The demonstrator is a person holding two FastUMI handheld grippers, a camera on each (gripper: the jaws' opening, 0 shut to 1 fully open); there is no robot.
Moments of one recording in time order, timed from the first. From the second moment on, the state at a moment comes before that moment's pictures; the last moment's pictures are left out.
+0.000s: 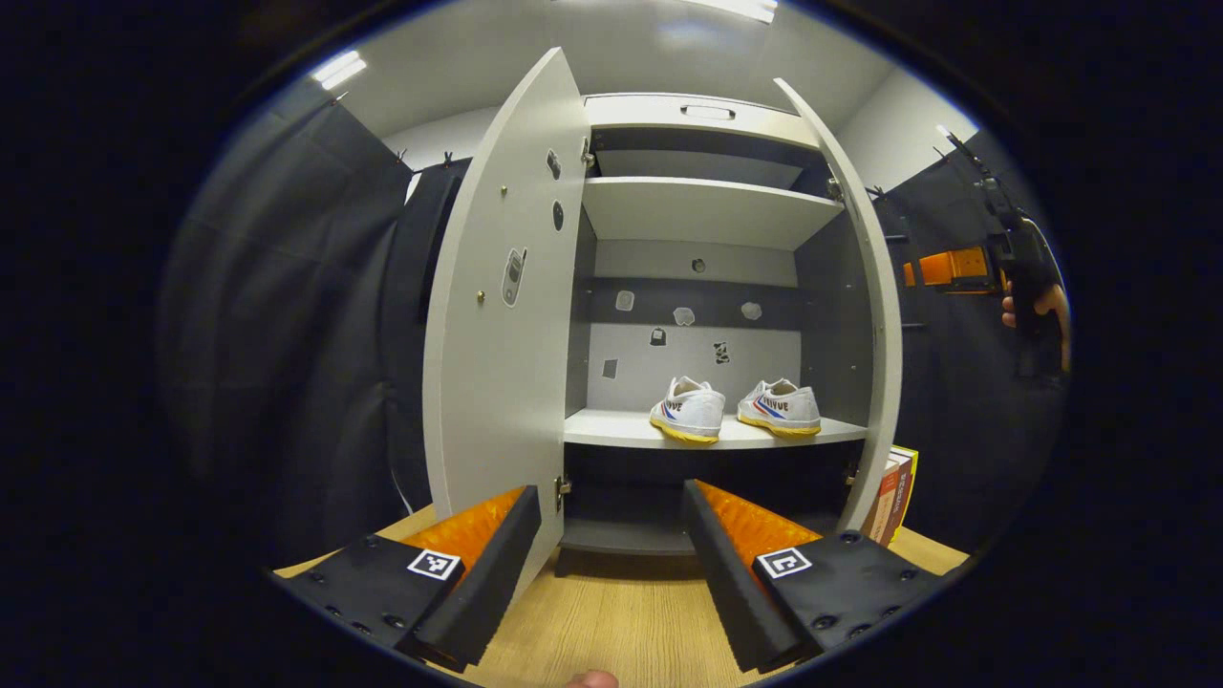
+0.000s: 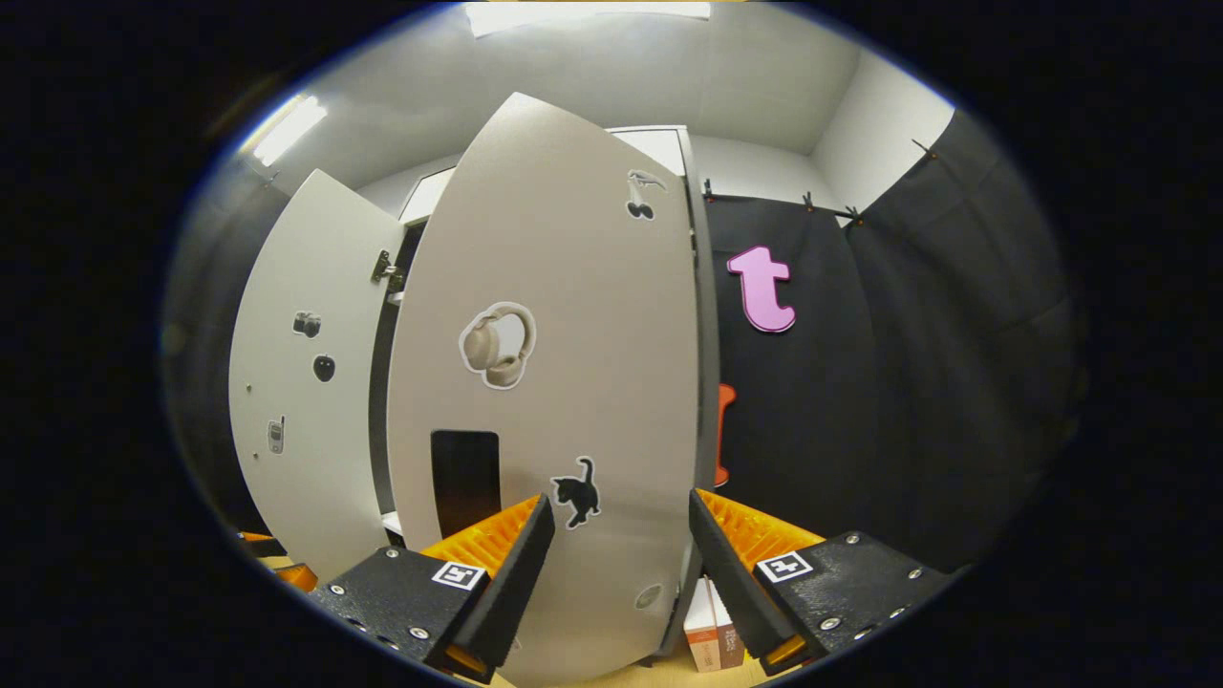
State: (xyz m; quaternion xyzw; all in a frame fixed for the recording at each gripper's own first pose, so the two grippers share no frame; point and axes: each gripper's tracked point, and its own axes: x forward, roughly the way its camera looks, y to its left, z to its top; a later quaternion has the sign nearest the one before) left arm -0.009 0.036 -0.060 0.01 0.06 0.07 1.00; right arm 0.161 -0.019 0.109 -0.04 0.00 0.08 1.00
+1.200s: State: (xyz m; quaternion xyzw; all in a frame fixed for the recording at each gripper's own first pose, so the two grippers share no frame) left arm -0.005 0.000 -0.036 -0.01 0.05 0.03 1.00; right arm 0.008 -0.039 0.004 0.03 -0.01 -0.01 1.00
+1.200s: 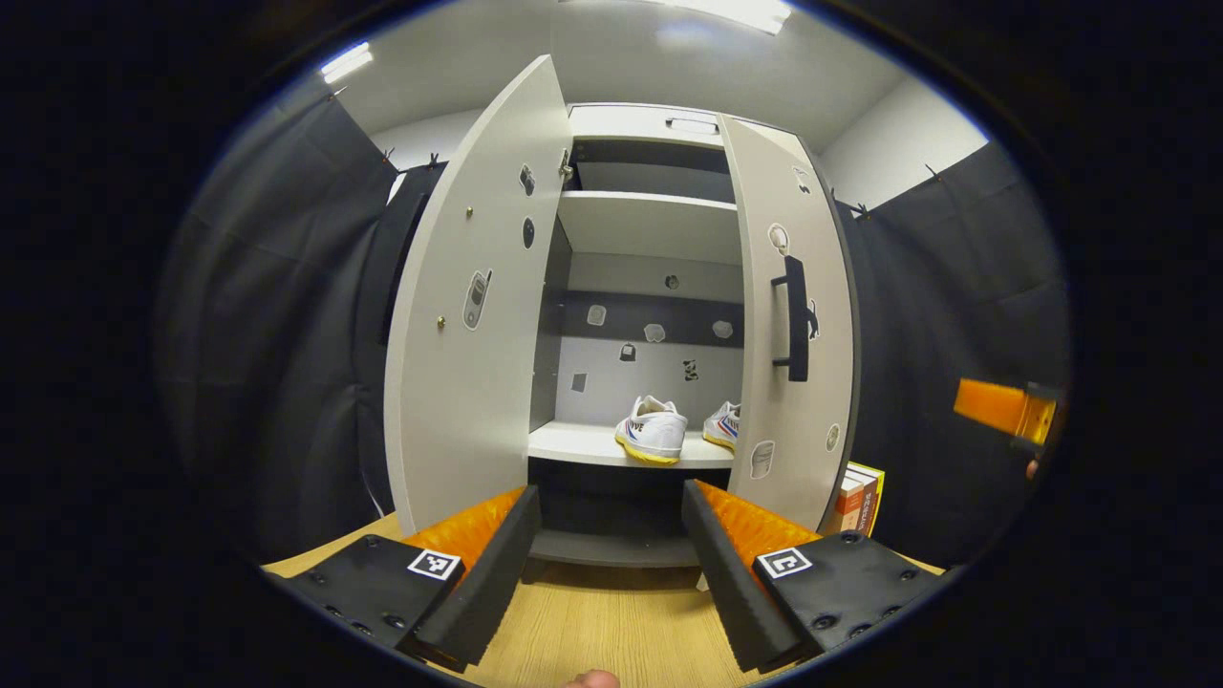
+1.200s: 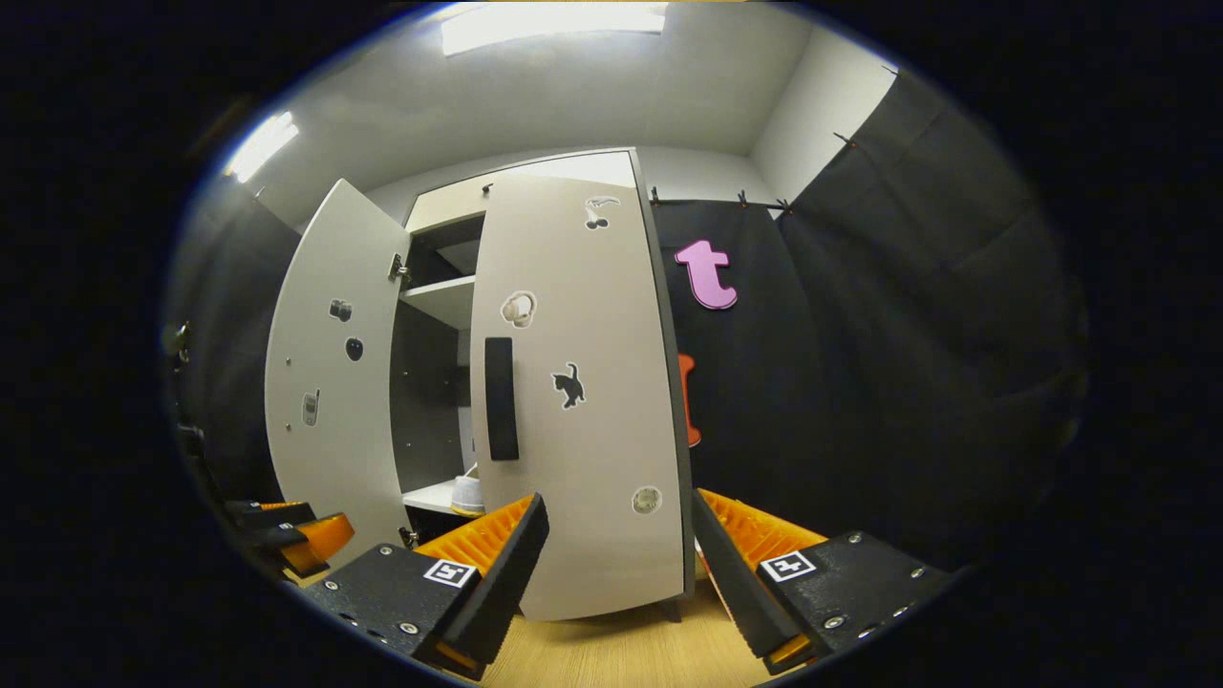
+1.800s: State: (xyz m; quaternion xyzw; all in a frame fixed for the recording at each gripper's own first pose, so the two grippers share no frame) left arm -0.021 0.099 0.055 -0.02 -0.02 0.13 0.99; right arm 0.004 -0.044 -0.056 0.01 0.04 -0.01 1.00
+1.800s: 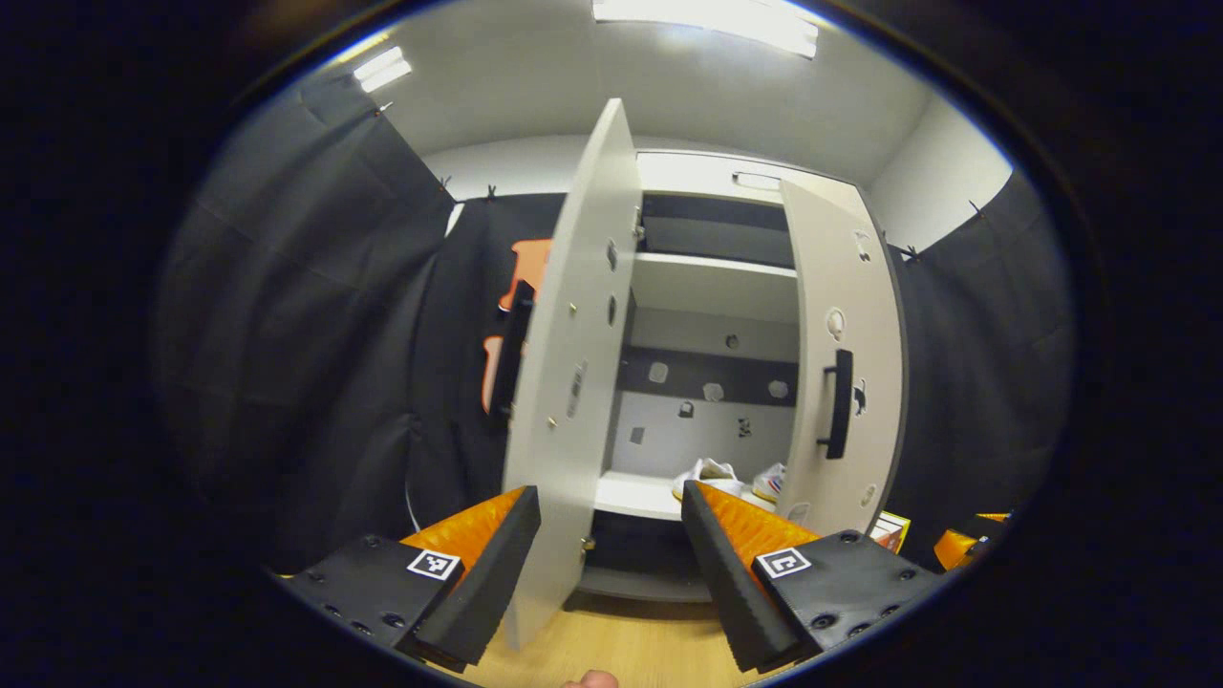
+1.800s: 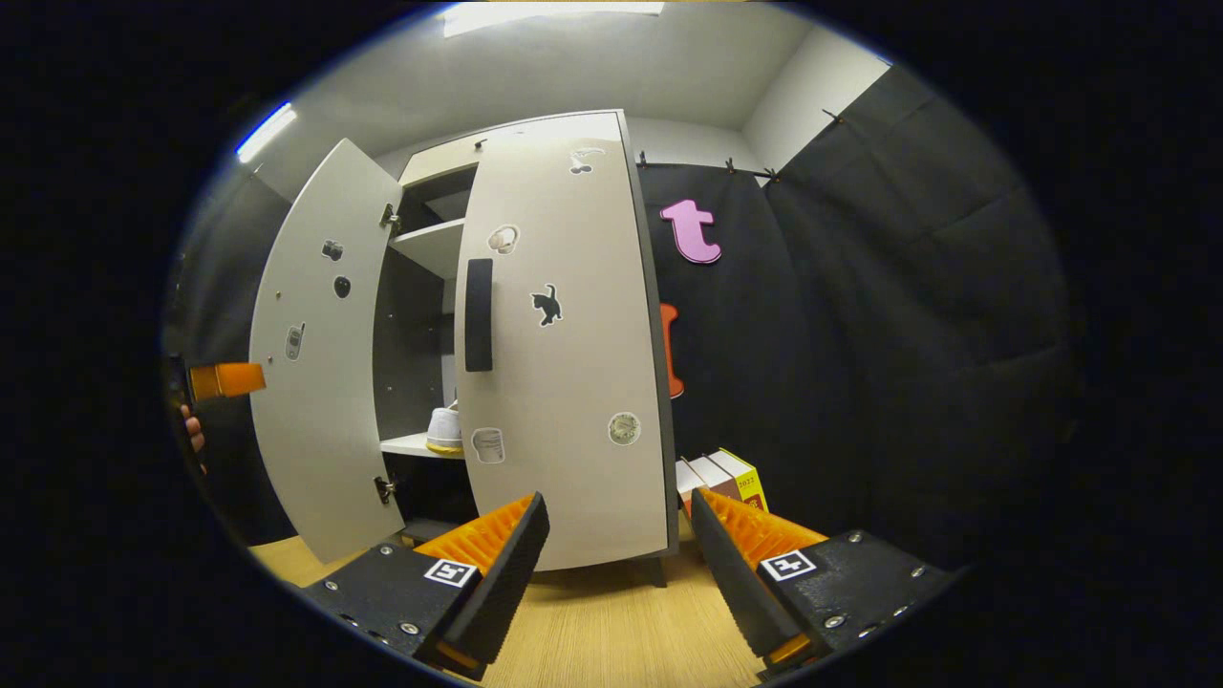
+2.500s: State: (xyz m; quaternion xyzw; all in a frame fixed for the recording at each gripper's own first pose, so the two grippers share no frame) left arm 0.059 0.264 0.068 -0.02 -0.03 0.22 0.98; right arm 0.007 -0.038 -0.043 0.01 0.04 0.01 1.00
